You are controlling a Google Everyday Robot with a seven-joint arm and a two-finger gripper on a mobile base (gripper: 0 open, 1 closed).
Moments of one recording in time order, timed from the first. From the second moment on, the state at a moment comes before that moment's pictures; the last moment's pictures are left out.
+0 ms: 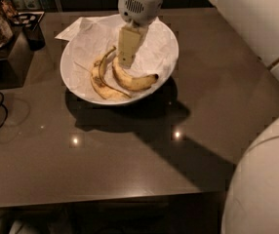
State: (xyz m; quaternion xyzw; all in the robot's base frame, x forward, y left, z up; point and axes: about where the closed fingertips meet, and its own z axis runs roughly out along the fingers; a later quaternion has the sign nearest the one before) arm 0.588 -0.002 0.954 -0.58 0.81 0.04 0.11
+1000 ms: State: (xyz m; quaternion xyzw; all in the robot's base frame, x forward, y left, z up) arm 0.604 0.012 0.900 -0.54 0.84 0.04 0.05
